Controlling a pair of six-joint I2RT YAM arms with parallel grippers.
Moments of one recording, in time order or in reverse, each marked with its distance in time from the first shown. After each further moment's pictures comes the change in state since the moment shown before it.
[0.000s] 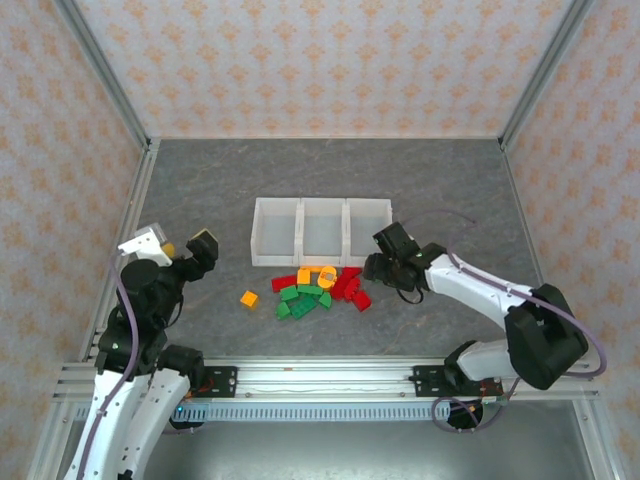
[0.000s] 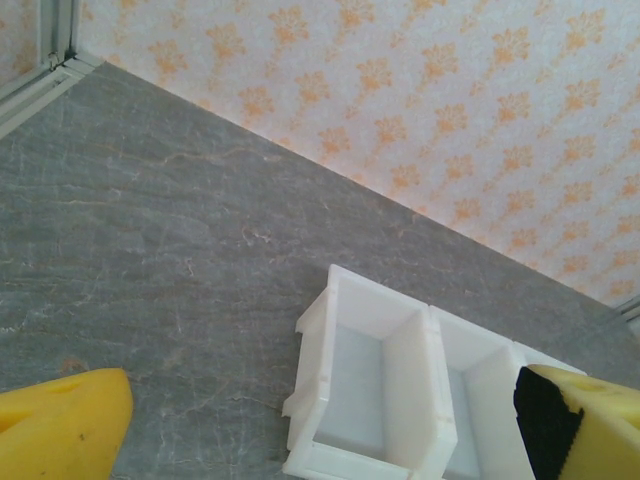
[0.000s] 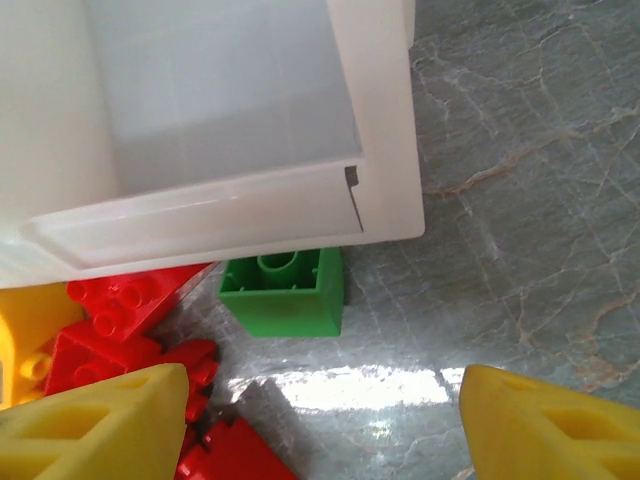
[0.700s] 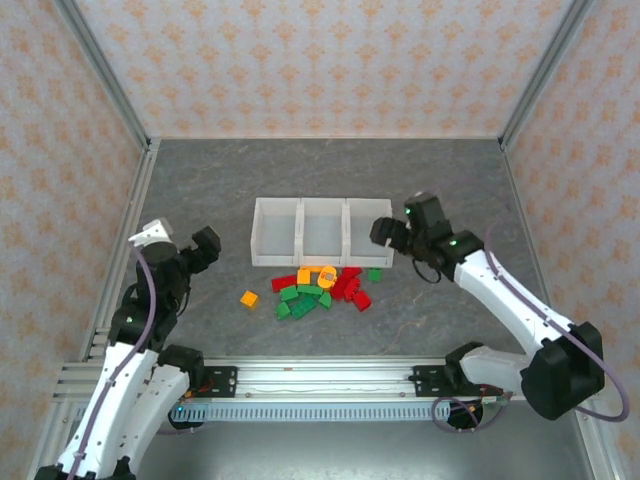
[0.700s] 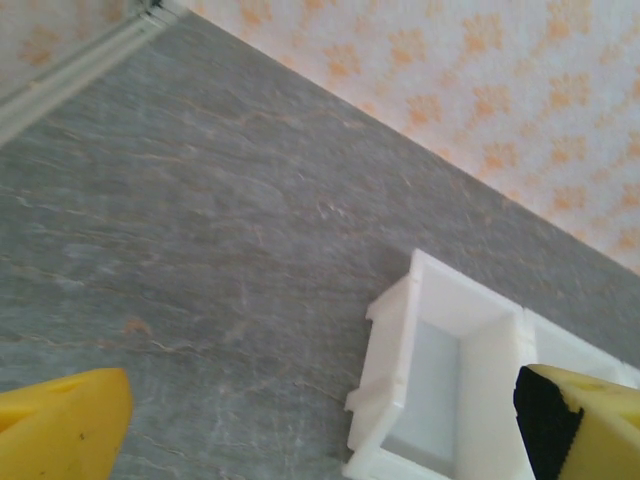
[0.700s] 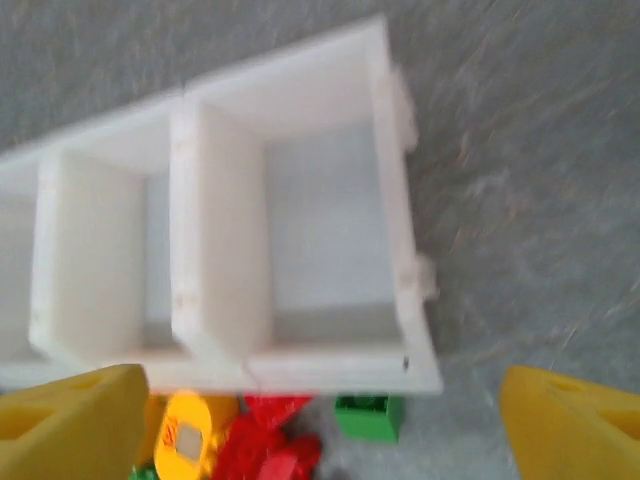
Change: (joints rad) left arm 0.000 0.097 -0.023 0.006 -0.144 -0.064; right arm -0.117 -0.184 0.113 -0.037 -0.058 -0.109
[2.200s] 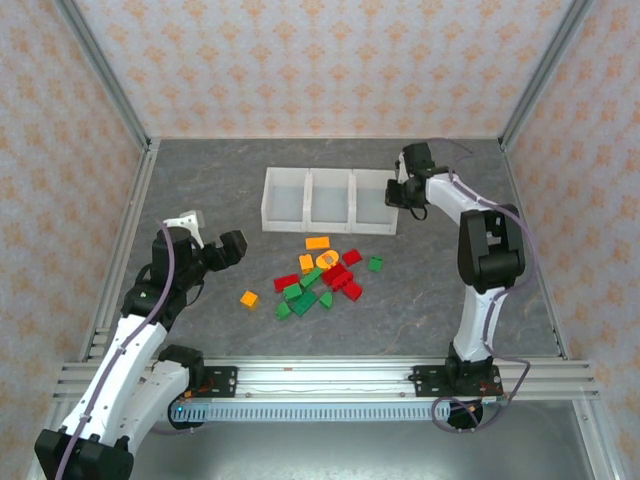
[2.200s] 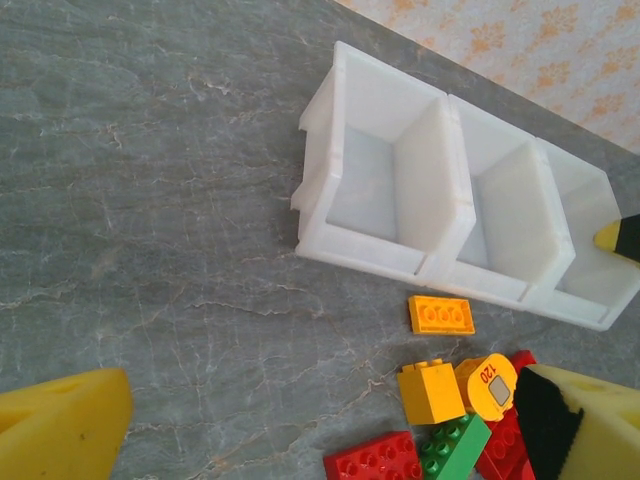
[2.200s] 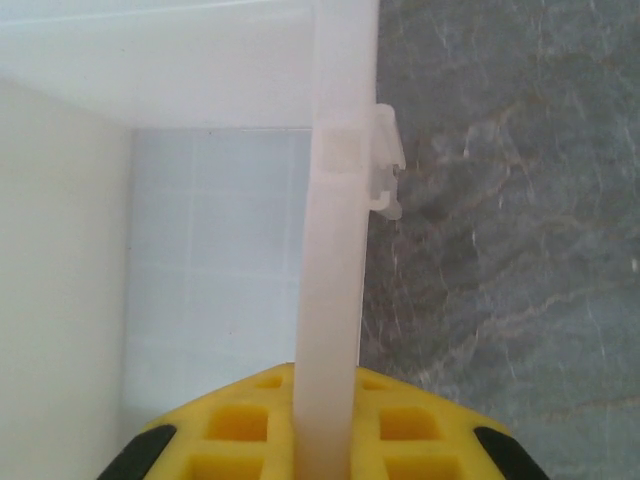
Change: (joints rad) left arm 0.000 0.226 -0.003 0.076 0.357 0.097; right arm -0.289 0.763 0.534 0.054 -0.178 -0.441
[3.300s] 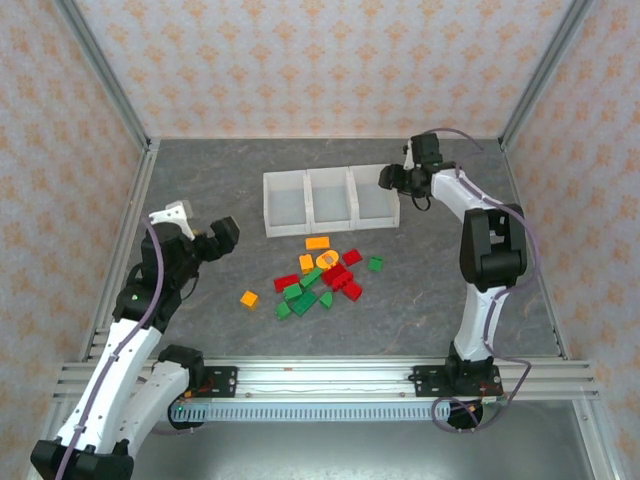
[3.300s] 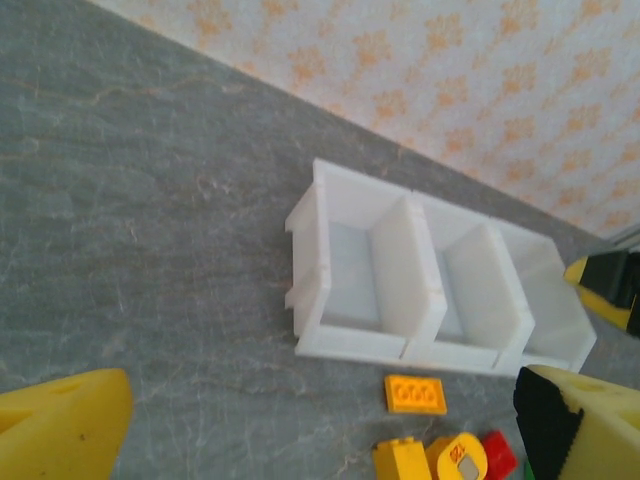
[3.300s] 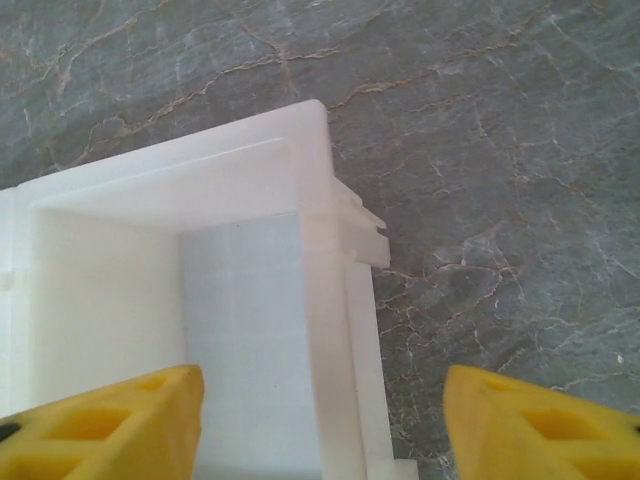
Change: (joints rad) left arm 0.000 -0.029 0.066 0.005 -0.077 -0.022; right arm -0.047 0.055 0.117 0.089 -0.045 0.071
